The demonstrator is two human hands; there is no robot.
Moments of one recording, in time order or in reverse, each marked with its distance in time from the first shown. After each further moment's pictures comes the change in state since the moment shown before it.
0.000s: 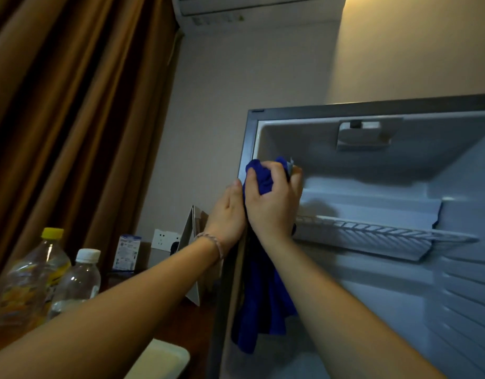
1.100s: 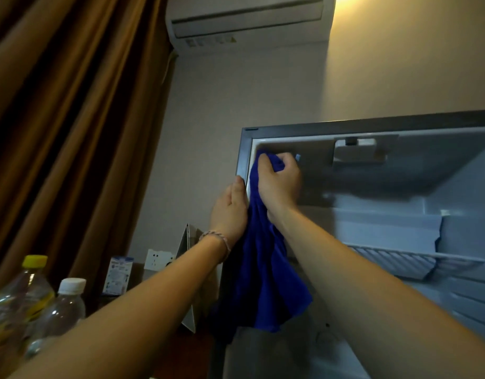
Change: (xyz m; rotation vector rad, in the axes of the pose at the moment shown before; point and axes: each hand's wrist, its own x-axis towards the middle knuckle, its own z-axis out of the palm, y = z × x) left_hand 0.040 0.016 0.014 0.101 0.125 0.101; right_hand 0.075 -0.002 0.018 0.249 -0.056 0.374
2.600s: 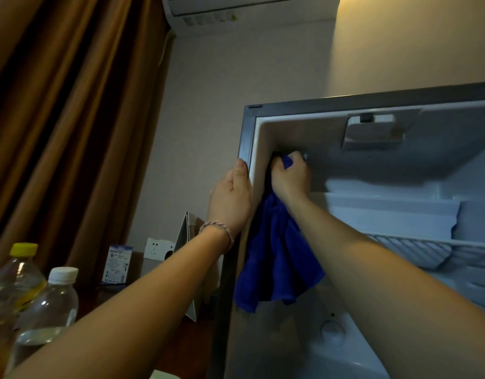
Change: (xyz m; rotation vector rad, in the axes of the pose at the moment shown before) left_hand 0.000 -0.007 0.006 0.032 0.082 0.057; right_hand 0.029 0.045 -0.005 -0.274 -0.088 0.041
